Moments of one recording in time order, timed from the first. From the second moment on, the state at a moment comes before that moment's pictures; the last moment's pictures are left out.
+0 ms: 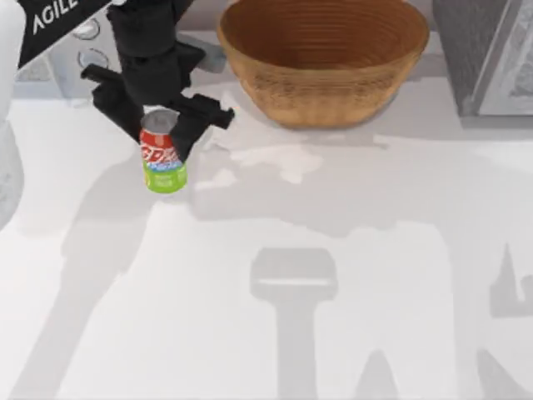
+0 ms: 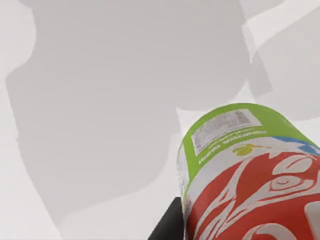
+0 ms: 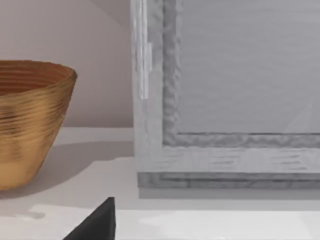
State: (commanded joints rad) left arm -0.36 2.32 2.13 -1.41 0.00 0.12; right arm 0.00 0.00 0.00 0.00 0.00 0.00
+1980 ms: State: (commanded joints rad) left arm 0.36 2.18 1.88 -1.17 0.04 0.39; right arm 0.00 0.00 0.00 0.00 0.00 0.00
